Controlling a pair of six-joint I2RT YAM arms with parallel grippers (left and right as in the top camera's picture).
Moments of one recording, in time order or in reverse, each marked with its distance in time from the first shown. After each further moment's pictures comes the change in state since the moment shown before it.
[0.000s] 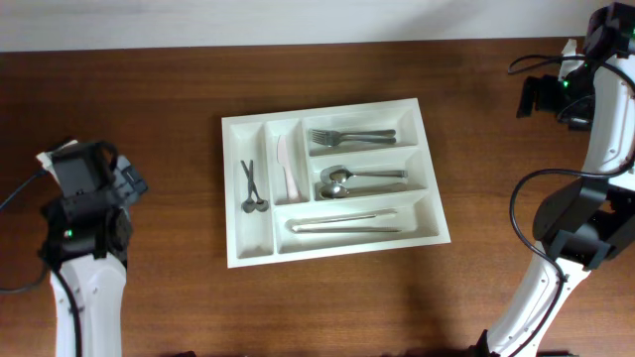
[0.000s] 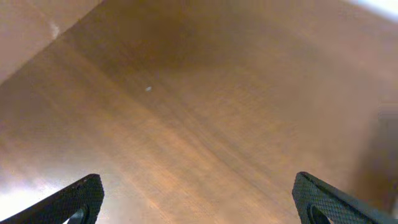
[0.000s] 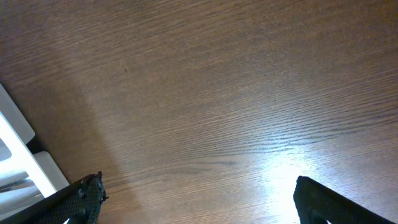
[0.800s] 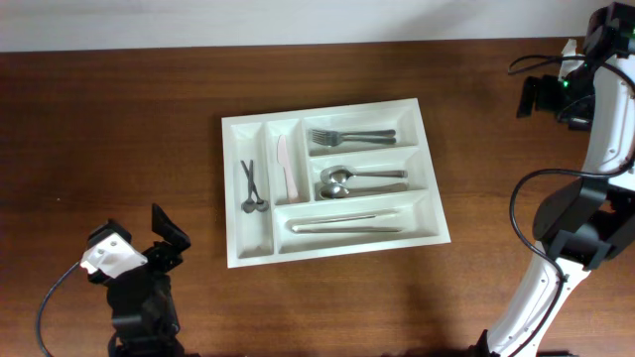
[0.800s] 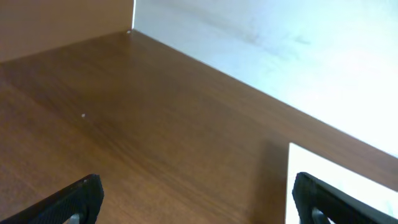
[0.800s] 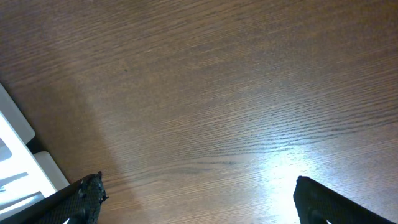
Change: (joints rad) left arm -0.185 -0.805 -0.687 0.382 0.008 -0.066; right arm 0.000 0.000 0.000 0.000 0.000 0.000
